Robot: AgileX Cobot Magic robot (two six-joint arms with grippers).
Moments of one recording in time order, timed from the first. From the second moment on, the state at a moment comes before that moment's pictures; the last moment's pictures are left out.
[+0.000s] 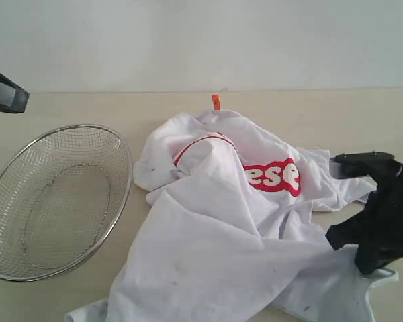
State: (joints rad) left arm 0.03 1.22 -1.07 -0.71 1.12 0.60; right arm 0.04 1.62 -0.77 0.22 0.80 -0.24
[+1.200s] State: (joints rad) left arm 0.03 1.22 -1.07 -0.71 0.99 0.62; right arm -0.04 2.05 -1.39 0.20 0.67 -0.21
